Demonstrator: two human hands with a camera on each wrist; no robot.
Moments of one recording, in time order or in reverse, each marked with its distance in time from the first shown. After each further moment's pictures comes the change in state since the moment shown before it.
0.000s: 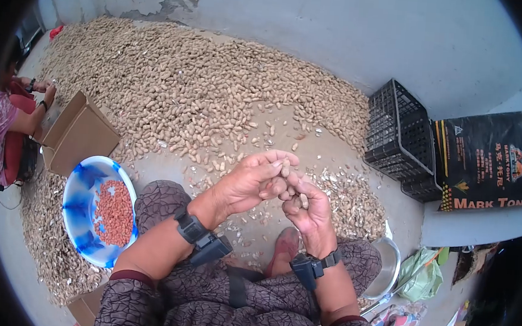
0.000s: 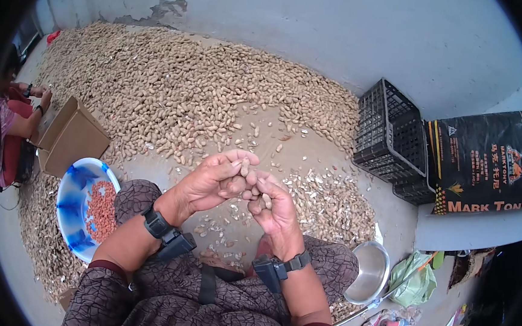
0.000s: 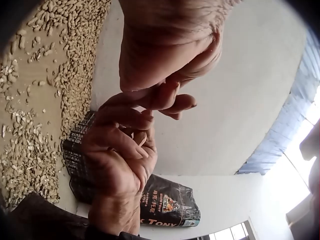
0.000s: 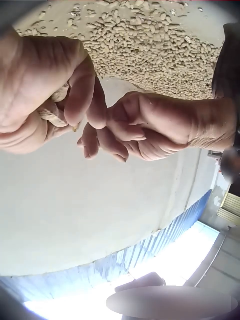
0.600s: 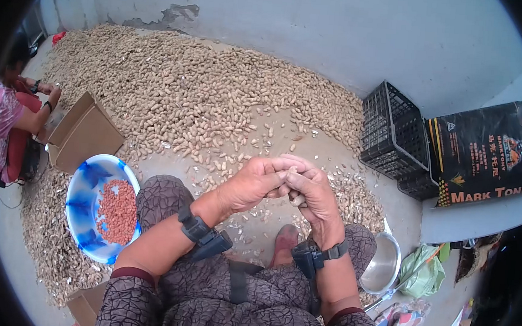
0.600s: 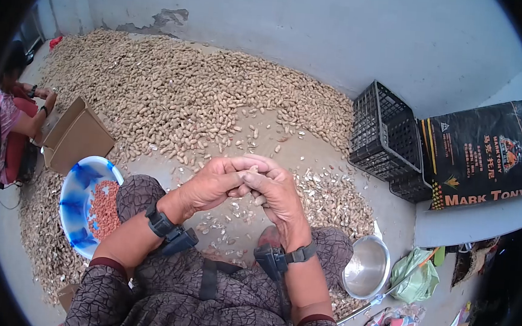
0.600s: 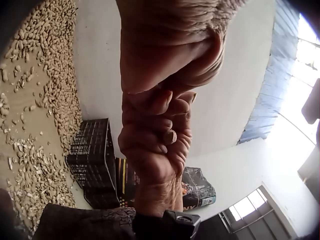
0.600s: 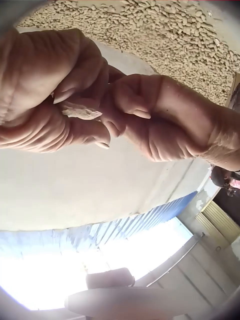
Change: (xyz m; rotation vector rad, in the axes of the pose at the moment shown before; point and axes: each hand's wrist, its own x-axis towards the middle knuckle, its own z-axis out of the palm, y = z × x) left_hand -0.019 -0.005 0.027 0.383 -0.066 0.020; right_hand -0.028 -0.008 0.039 -0.608 -0.061 -0.223
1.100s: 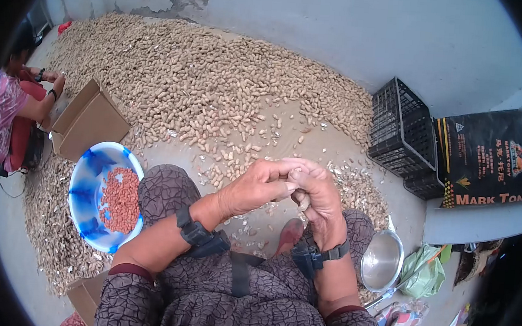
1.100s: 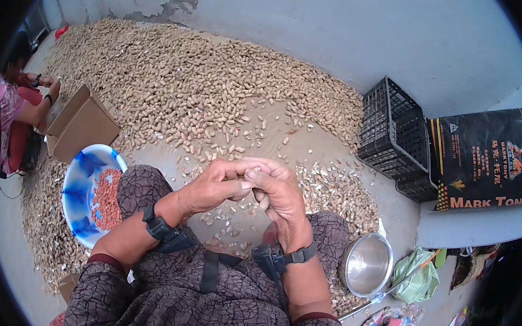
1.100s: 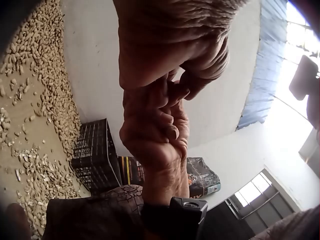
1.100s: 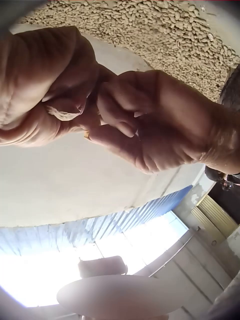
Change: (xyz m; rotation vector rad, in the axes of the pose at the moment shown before) left_hand -0.026 0.015 0.014 0.270 -0.015 0.026; right_hand -0.002 0.009 0.005 0.051 -0.066 0.064
